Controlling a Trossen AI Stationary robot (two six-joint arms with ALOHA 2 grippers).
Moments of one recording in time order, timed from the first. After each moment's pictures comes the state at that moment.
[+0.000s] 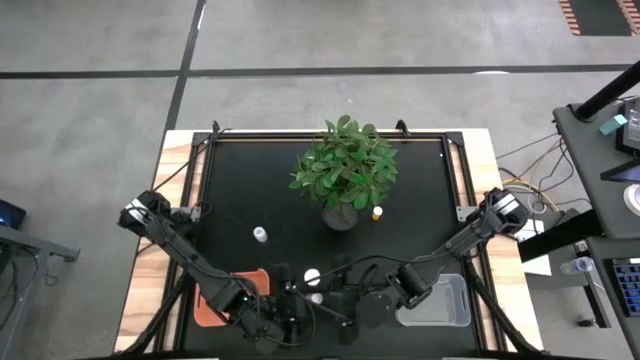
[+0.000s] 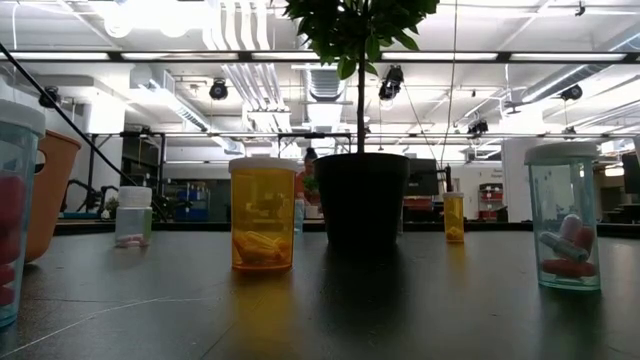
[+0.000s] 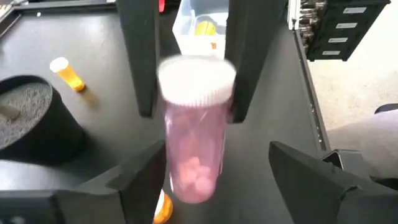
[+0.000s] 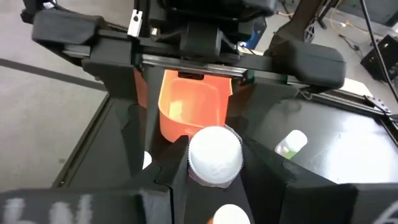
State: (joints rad) left arm -0.72 1.76 1.45 -0.47 -0.66 -0.51; right arm 0.59 1.85 1.51 -0.16 0.50 0.01
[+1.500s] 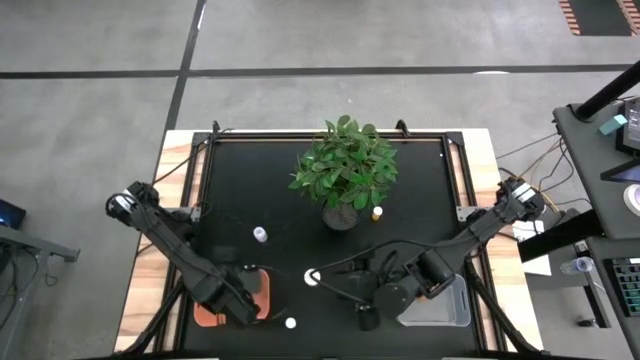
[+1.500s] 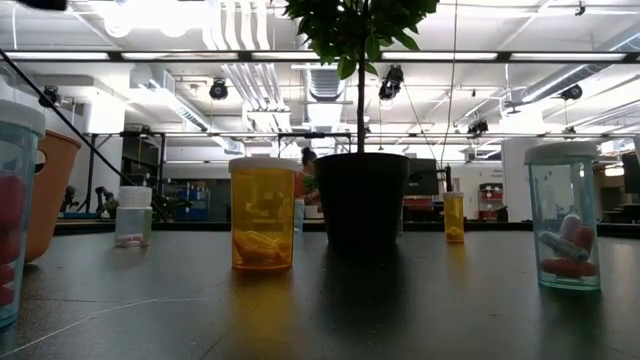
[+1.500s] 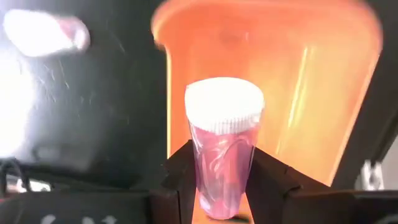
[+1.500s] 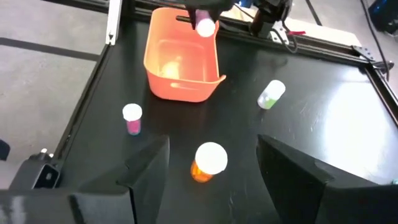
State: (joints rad) left arm -0.74 1.65 1.43 -1.40 -0.02 -0.87; right arm 0.60 1.70 1.51 -0.50 0.50 0.19
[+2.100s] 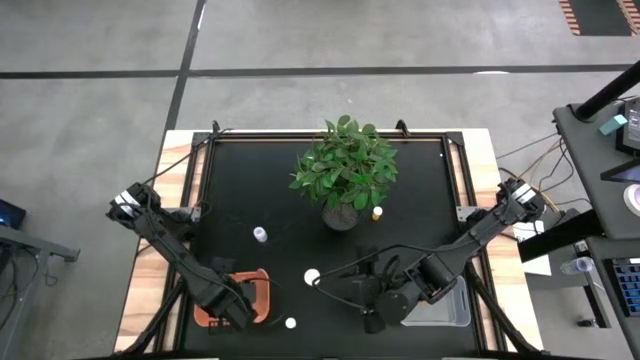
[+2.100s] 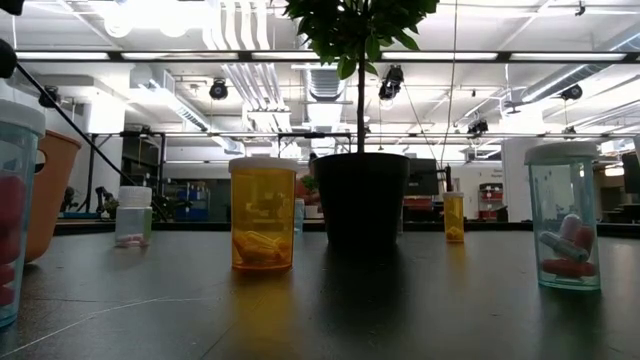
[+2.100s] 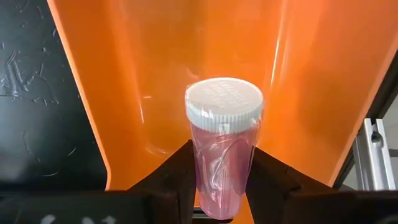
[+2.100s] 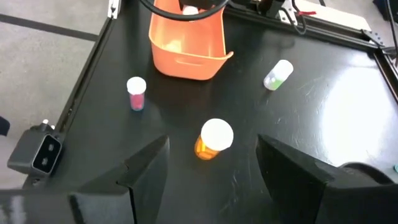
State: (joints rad) left arm -0.78 1.65 1.23 -1.18 0.17 -0.83; right arm 0.62 1.71 1.48 -0.55 0.50 0.22
